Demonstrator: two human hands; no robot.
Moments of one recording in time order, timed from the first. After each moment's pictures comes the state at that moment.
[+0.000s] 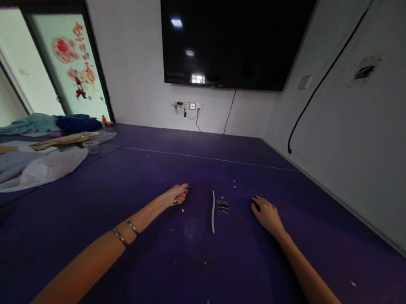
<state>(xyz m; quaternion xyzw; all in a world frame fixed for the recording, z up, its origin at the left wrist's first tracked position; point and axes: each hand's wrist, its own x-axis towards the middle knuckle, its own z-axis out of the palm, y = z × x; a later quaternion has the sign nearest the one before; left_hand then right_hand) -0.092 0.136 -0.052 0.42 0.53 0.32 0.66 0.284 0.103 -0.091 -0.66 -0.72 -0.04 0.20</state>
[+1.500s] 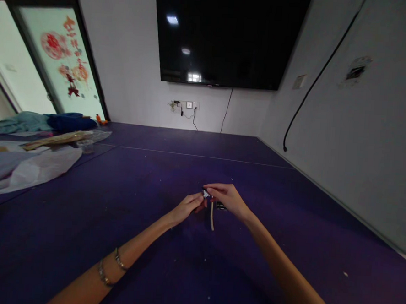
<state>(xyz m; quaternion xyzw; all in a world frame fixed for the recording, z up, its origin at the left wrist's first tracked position) -0.037 0.039 -0.013 0.68 0.30 0.41 0.52 0.136 0.060 0.017 -0.35 -0.70 0.46 0.43</state>
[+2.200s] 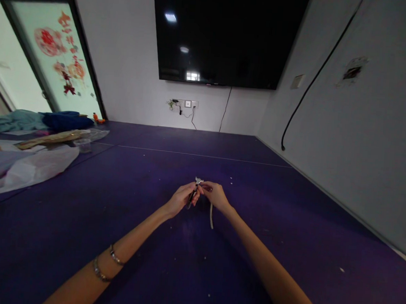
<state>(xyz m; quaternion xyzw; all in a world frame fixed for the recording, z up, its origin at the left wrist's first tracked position) -0.050 0.046 0.002 0.59 0.23 0.47 0.61 0.111 0.114 -0.039 -0.44 -0.78 0.22 0.38</state>
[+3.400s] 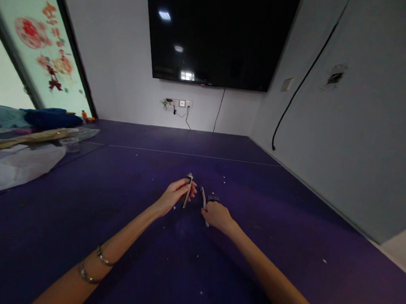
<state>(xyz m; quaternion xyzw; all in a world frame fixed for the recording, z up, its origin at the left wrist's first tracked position) -0.051 0.046 0.012 0.59 0.30 0.48 0.57 0.126 0.044 -0.028 -0.61 -0.78 0.10 0.06</state>
